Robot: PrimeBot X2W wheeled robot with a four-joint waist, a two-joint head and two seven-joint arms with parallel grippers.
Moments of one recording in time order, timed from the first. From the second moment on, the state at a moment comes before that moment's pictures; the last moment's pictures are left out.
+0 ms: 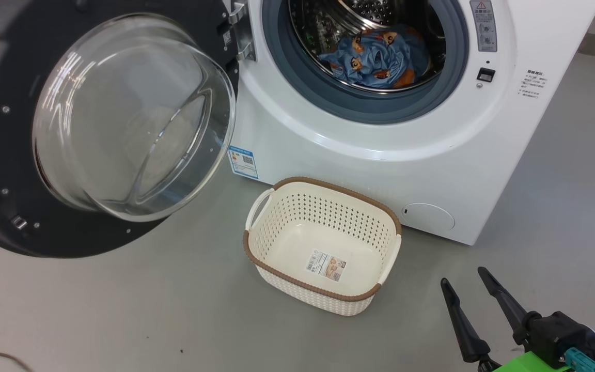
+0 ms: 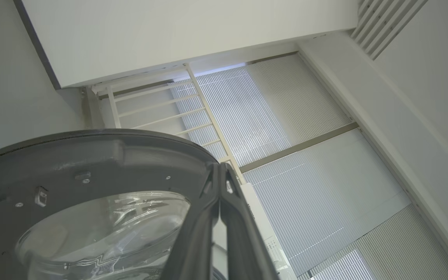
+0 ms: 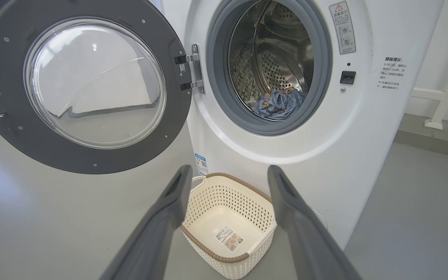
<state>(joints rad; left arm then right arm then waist) 0.04 0.10 0.31 -0.26 -1.58 -0.11 -0.20 0.08 -0.13 0.08 -0.02 0.19 0.12 -0.17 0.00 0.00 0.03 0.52</state>
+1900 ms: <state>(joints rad) -0.50 0.58 0.32 0.57 -1.80 0.13 0.19 0.02 -0.28 0.08 -0.17 0.23 0.12 -0.08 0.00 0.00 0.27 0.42</state>
